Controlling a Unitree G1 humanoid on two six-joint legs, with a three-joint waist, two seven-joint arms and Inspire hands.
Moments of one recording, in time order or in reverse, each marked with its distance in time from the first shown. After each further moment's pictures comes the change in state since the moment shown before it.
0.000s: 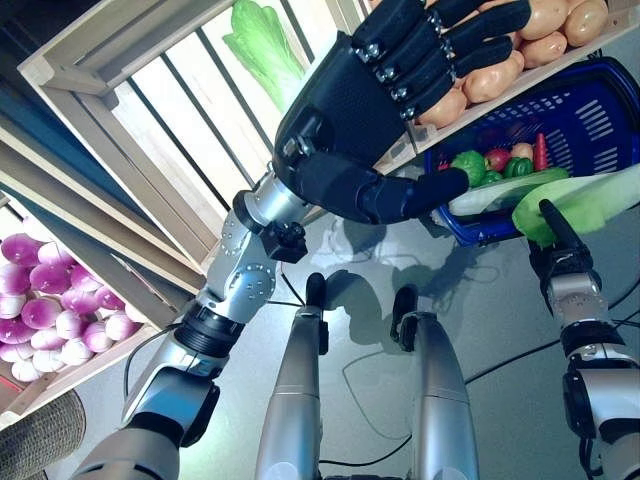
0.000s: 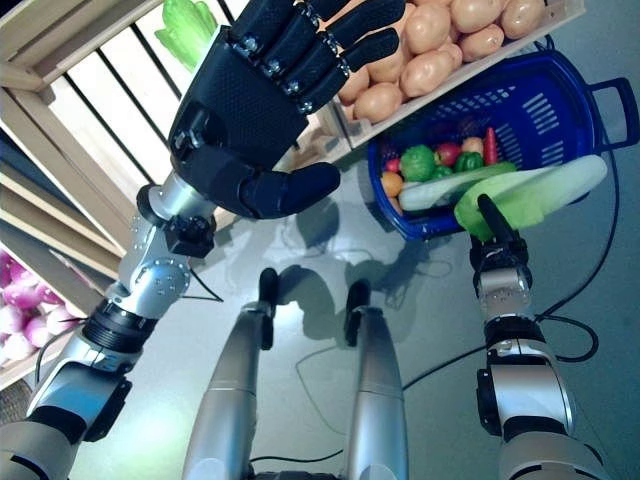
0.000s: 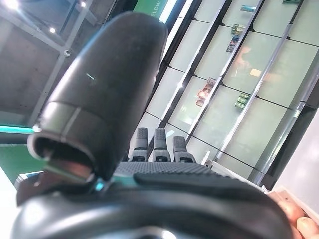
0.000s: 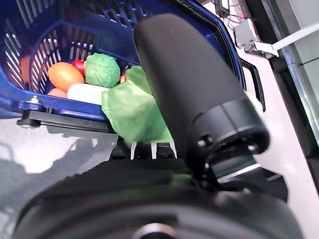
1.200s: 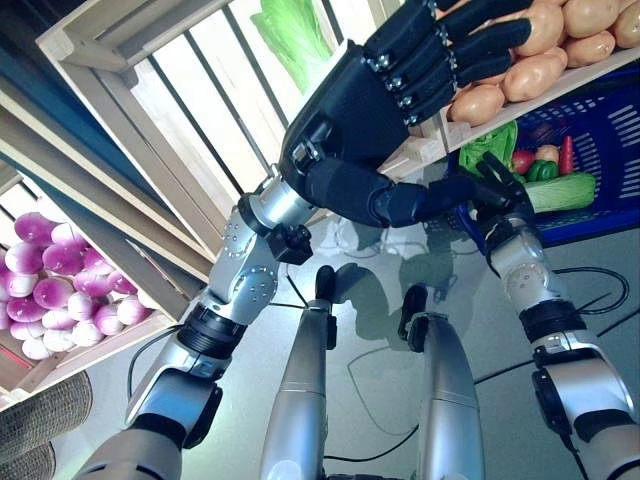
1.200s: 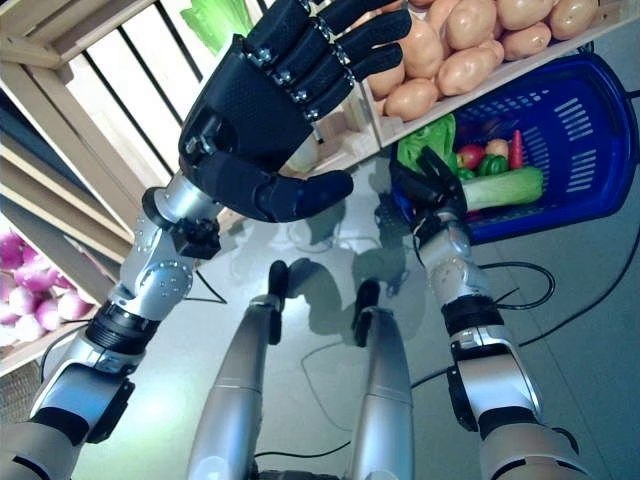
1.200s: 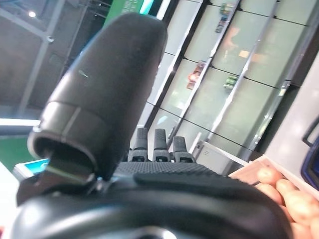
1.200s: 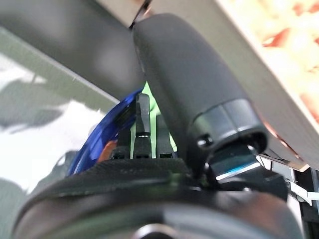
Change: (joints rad) left arm 0.019 -0.014 0.006 -0.002 0.134 0.008 0.048; right arm 0.007 0.147 0.138 -0.373 -0.471 0.071 -0.145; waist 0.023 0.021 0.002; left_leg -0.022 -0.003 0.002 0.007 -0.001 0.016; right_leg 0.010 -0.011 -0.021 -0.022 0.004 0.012
